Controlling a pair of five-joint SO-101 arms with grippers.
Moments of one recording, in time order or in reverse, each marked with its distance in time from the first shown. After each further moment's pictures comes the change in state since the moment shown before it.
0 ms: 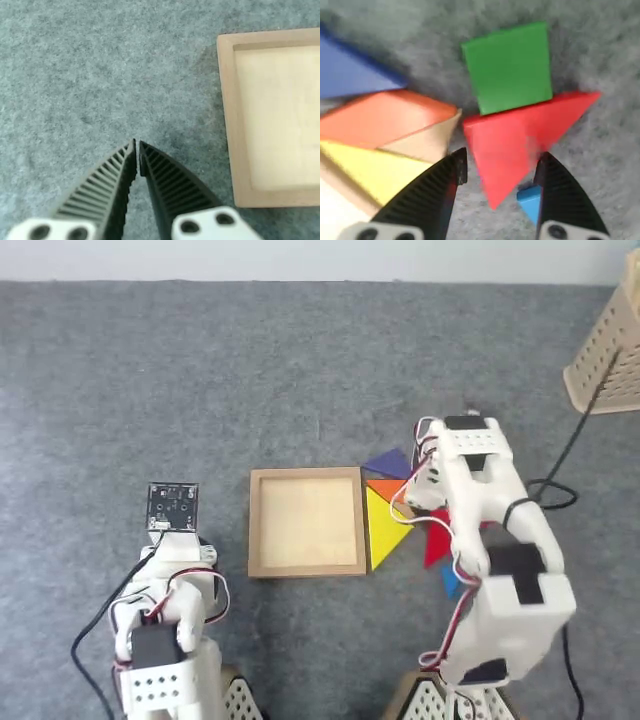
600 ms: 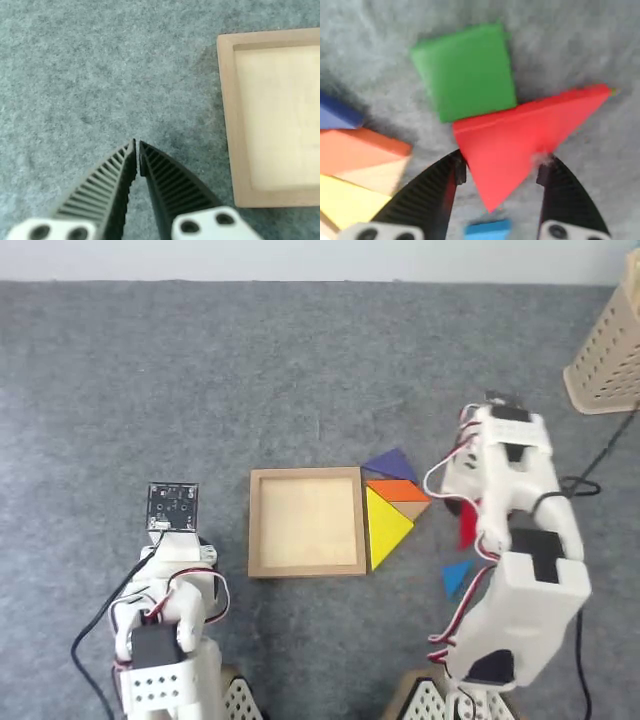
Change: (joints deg) left arm 0.0 0.0 0.0 0.0 0.0; right arm 11.4 4.9 -8.6 -0.7 24.0
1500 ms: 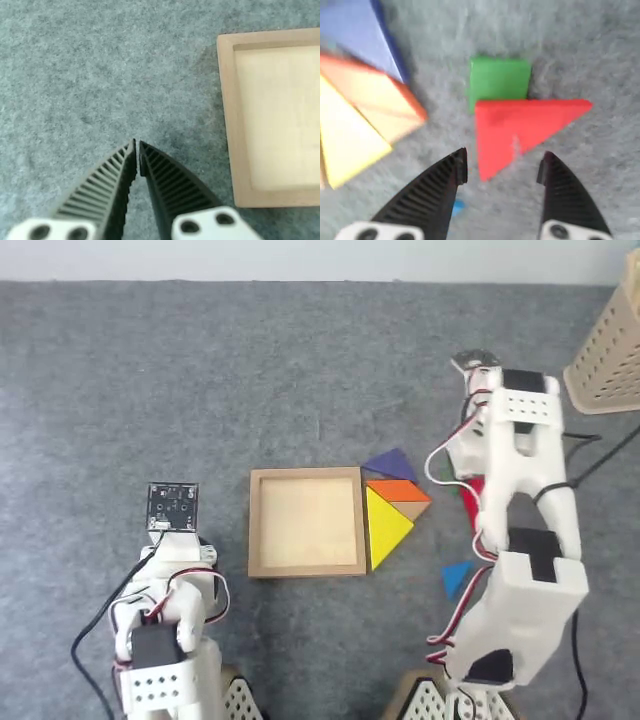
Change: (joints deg) left arm 0.0 0.0 0.0 0.0 0.0; right arm -2.5 0.0 -16.3 11.9 20.7
